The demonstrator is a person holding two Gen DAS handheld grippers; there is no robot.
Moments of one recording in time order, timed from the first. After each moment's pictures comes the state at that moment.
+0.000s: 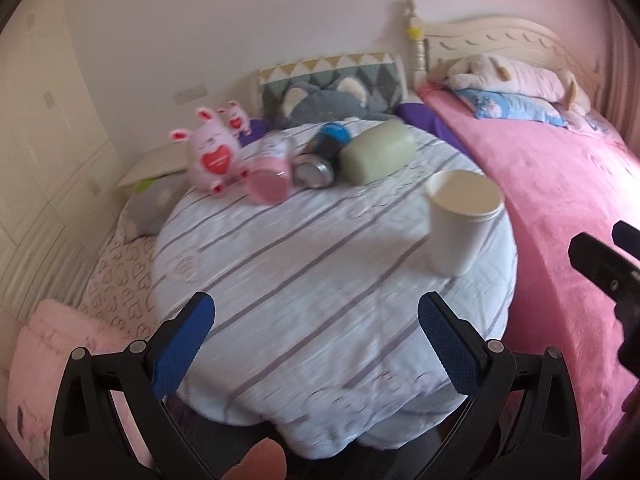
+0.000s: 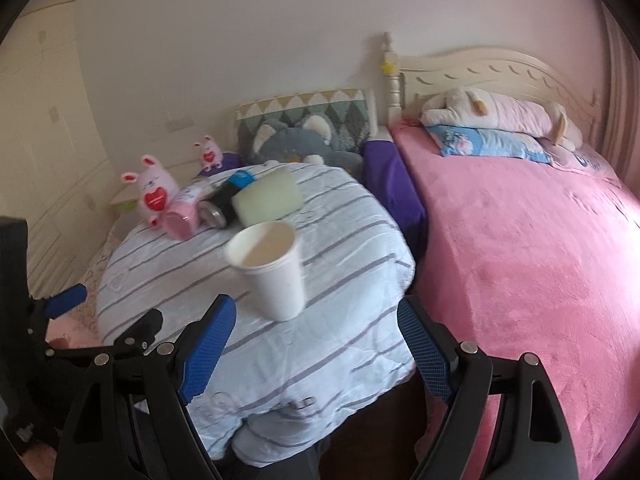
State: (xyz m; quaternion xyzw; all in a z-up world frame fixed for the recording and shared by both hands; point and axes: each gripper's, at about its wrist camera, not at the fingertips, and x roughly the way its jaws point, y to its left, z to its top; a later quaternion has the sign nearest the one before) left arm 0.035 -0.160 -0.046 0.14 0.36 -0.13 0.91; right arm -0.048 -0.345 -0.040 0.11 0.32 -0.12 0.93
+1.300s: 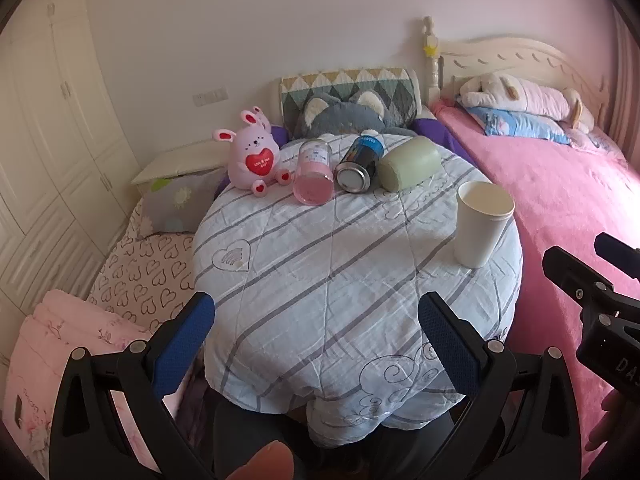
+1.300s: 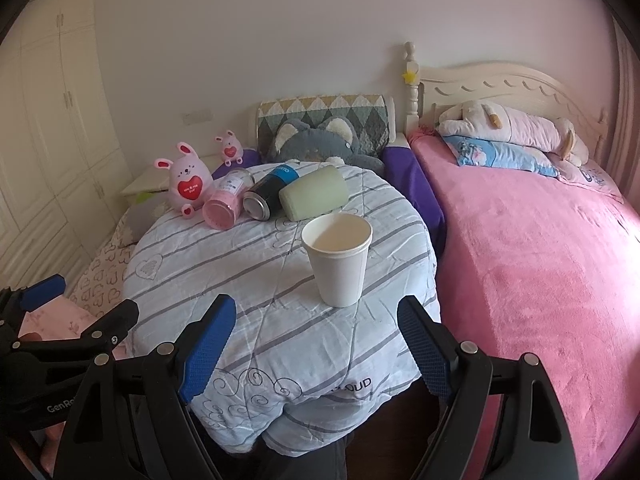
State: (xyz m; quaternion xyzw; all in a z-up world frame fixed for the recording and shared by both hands) left arm 0.015 -0.102 -0.025 0.12 0.34 -0.12 0.92; right arm -0.053 -0.280 -0.030 0.09 0.31 -0.12 0.94
